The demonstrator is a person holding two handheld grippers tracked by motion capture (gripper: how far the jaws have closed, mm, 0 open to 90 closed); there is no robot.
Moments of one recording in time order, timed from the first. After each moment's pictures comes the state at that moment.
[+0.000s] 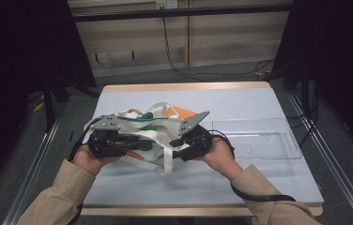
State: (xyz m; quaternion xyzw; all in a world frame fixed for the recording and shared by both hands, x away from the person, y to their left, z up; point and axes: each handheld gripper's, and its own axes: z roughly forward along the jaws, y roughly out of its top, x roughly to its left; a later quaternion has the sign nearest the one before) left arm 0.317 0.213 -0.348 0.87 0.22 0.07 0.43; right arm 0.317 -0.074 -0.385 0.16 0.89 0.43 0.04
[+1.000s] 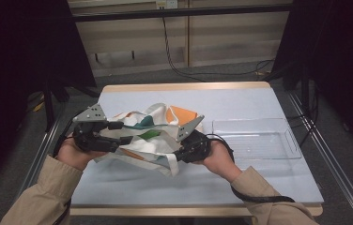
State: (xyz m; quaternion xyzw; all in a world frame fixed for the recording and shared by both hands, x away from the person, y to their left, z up) left arm 0.320 0.233 -0.317 0.87 0.23 0.12 0.42; right arm 0.315 -0.071 -0.400 0.14 0.91 0.39 0.00
